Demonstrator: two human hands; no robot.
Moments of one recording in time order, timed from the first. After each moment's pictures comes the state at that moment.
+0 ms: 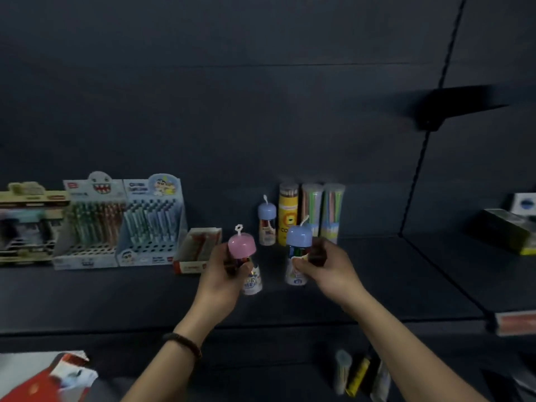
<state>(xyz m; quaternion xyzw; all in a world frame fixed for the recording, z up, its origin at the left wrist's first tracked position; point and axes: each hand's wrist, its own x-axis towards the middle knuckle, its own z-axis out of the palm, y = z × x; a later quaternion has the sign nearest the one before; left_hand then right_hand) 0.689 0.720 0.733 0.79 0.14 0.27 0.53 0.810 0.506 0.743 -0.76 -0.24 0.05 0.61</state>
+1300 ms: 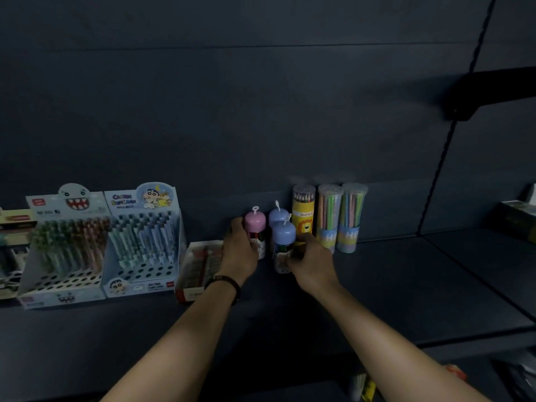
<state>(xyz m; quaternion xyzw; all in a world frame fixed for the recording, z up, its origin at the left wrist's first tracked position) 0.846 0.808 0.723 0.88 0.17 0.27 0.36 0.864 0.623 0.721 -0.85 -0.19 -0.05 0.50</state>
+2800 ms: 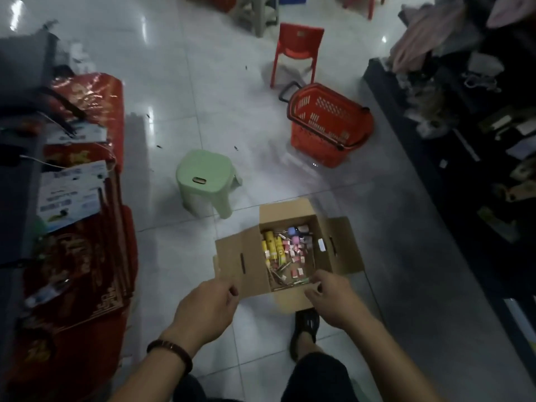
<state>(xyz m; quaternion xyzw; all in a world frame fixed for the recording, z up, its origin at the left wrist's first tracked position) 0.279 0.213 0.404 0.74 -0.56 -0.38 -0.02 0.014 0.125 0.395 -0.67 0.62 0.12 0.40</state>
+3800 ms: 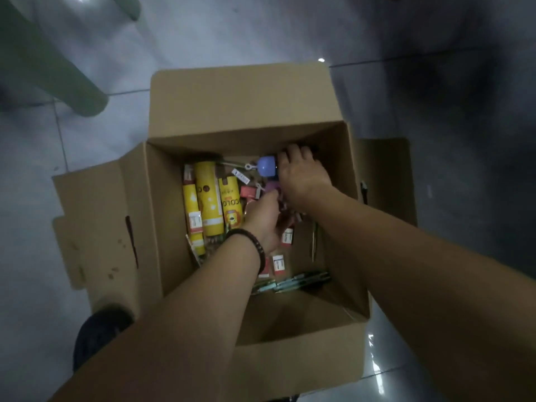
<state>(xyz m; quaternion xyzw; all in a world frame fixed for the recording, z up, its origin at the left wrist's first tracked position) 0.037 -0.109 -0.363 0.63 0.19 -0.66 0.37 -0.028 -0.198 -0.352 -0.82 0.46 0.27 0.17</state>
